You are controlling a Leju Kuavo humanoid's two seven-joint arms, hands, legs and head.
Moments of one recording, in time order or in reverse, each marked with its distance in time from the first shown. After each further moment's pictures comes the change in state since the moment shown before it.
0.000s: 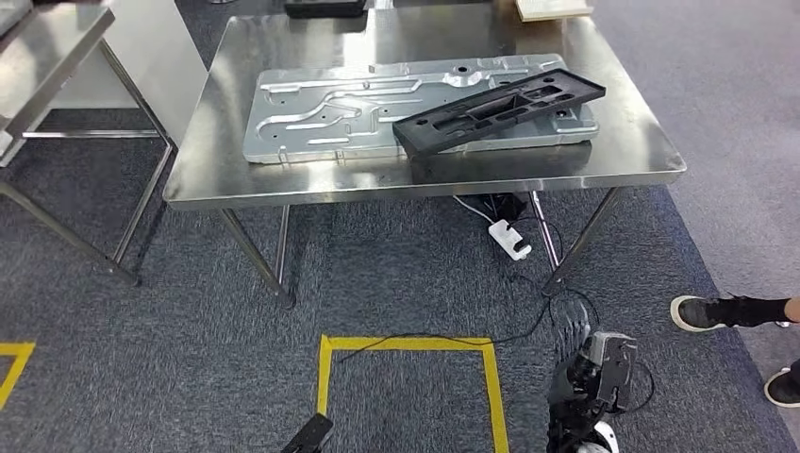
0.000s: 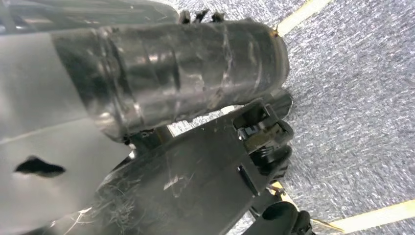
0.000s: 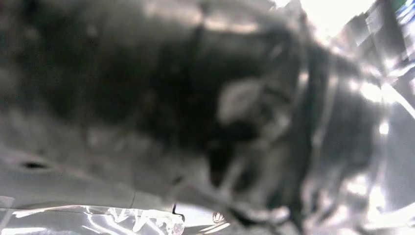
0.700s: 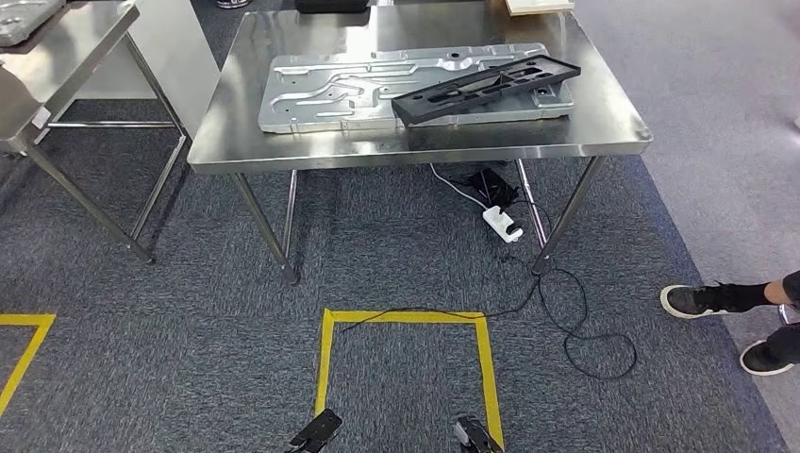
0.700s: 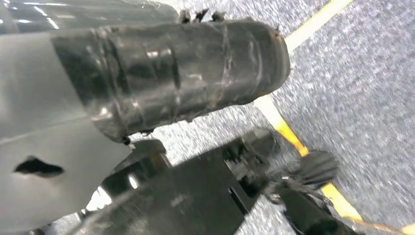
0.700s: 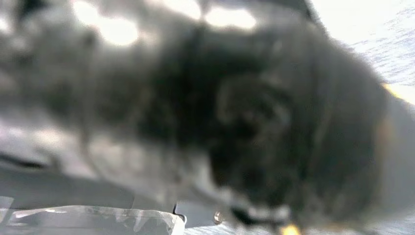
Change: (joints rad) left arm -0.041 -0.010 -0.030 0.000 -0.117 -0.013 0.101; right arm -0.106 0.179 0.103 0.785 0.177 0.390 0.720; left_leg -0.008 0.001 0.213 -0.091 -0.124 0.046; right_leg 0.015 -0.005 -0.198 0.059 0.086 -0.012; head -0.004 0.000
